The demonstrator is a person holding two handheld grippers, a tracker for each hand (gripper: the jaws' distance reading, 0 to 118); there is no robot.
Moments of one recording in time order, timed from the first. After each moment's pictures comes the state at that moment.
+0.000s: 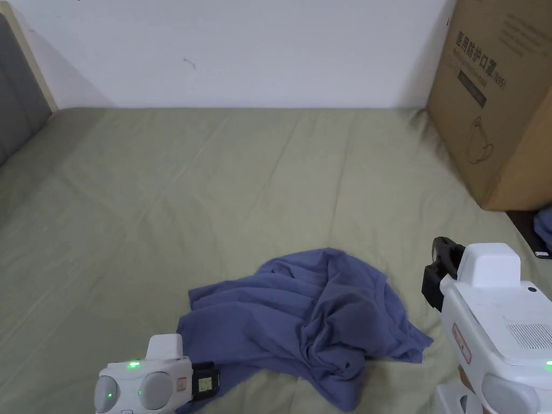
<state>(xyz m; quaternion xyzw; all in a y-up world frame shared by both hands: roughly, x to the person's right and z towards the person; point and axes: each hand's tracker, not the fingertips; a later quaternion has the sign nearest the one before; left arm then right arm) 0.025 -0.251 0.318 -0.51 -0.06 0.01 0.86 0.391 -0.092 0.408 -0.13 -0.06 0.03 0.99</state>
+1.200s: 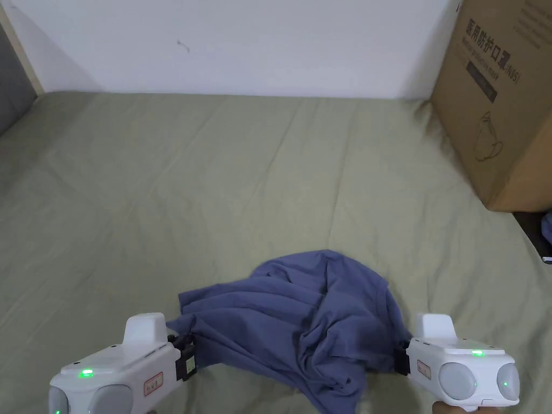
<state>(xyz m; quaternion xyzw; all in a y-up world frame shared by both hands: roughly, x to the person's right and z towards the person) 0.014 -0.194 0.311 -0.42 -0.13 0.08 0.90 0.424 -0.240 0.332 -0.46 -0.04 -0.02 0.89</state>
